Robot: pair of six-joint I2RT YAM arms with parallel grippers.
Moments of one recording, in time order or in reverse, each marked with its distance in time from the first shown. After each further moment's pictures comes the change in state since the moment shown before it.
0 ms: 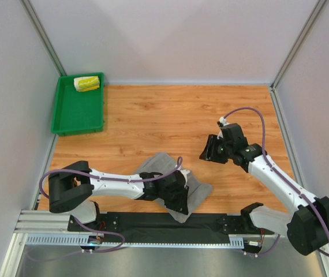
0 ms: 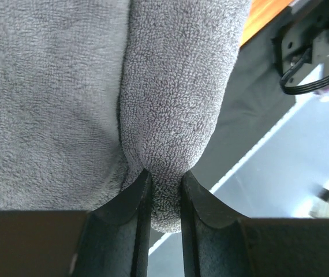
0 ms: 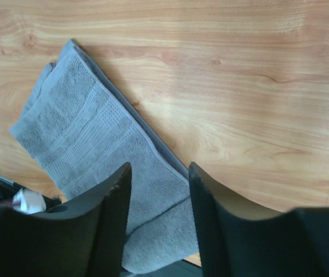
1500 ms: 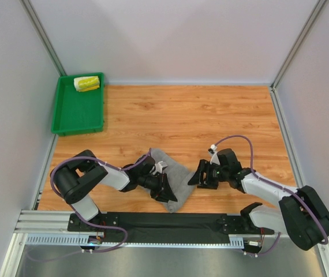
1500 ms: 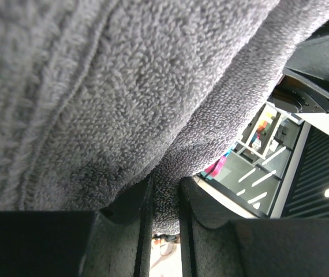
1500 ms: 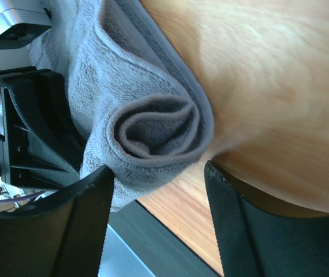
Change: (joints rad) left arm 0.444 0.087 -0.383 0.640 0.587 -0.354; right arm 0.054 0.021 -0.454 0.464 -0.353 0.165
